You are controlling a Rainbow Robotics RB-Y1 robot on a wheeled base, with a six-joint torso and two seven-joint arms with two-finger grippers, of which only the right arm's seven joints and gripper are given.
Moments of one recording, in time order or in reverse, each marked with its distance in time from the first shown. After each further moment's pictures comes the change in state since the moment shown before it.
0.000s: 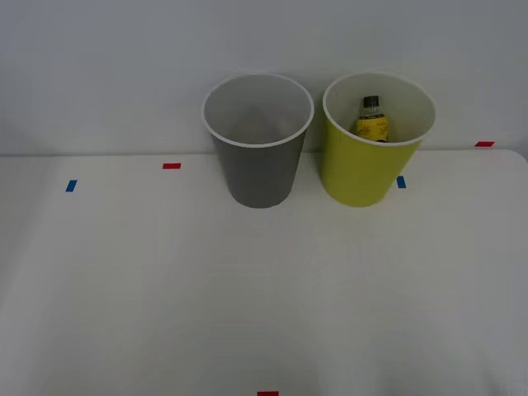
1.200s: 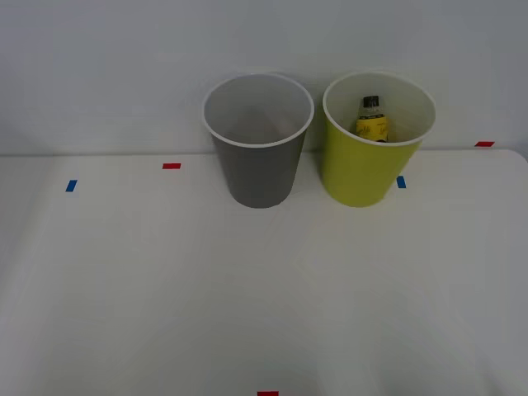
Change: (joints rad) arm 0.000 0.000 0.000 0.000 0.000 0.000 0.000
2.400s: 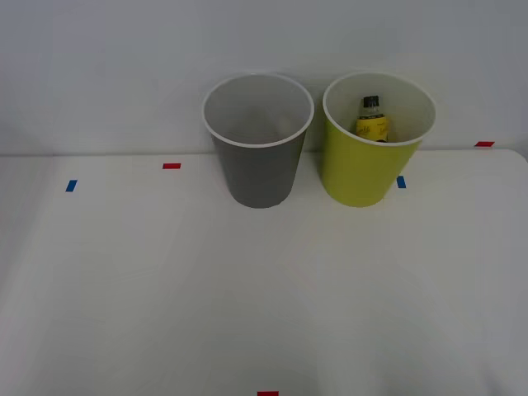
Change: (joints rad) arm 0.000 0.000 0.000 0.000 0.000 0.000 0.000
